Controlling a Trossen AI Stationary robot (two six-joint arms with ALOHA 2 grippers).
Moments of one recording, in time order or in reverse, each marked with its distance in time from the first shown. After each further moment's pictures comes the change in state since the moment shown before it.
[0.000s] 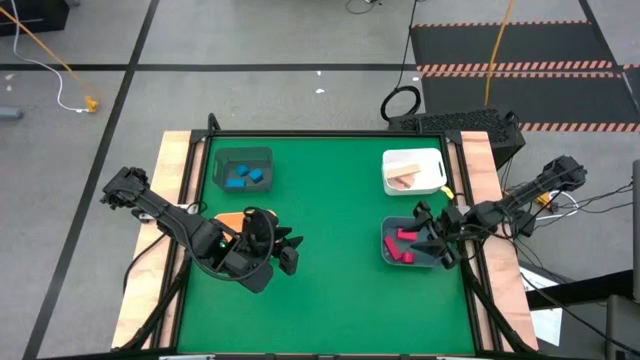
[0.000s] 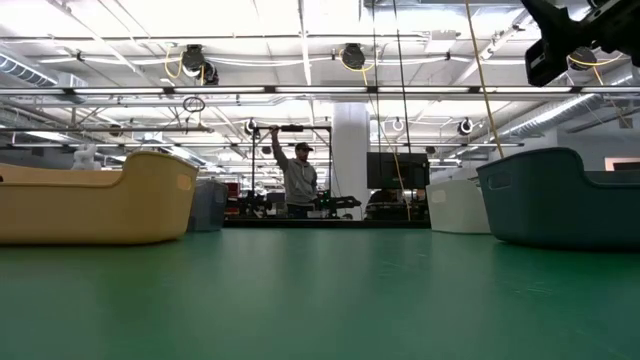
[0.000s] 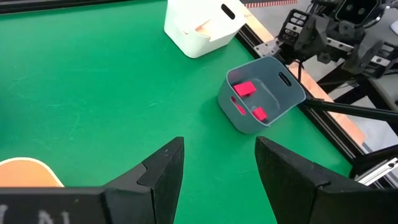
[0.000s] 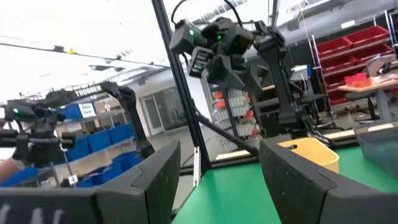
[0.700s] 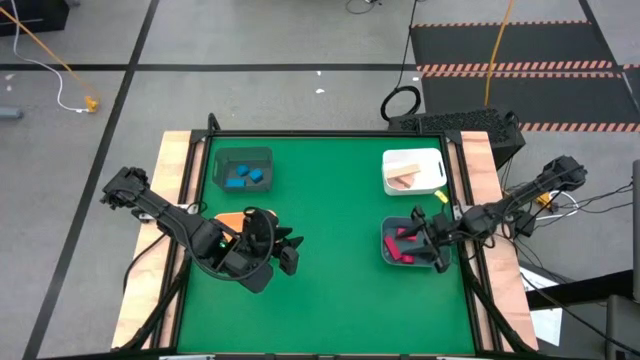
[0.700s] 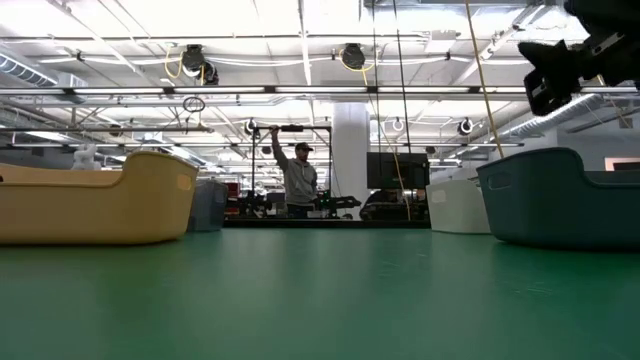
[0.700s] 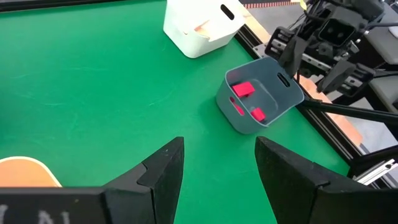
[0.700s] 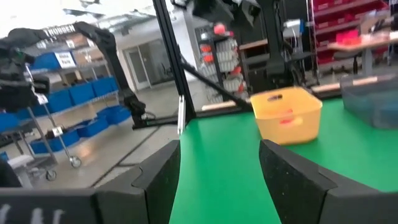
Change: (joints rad) left arm 0.000 0.000 0.000 0.006 0.000 -0.007; right arm 0.000 -0.001 0.000 -0.222 0.001 0.002
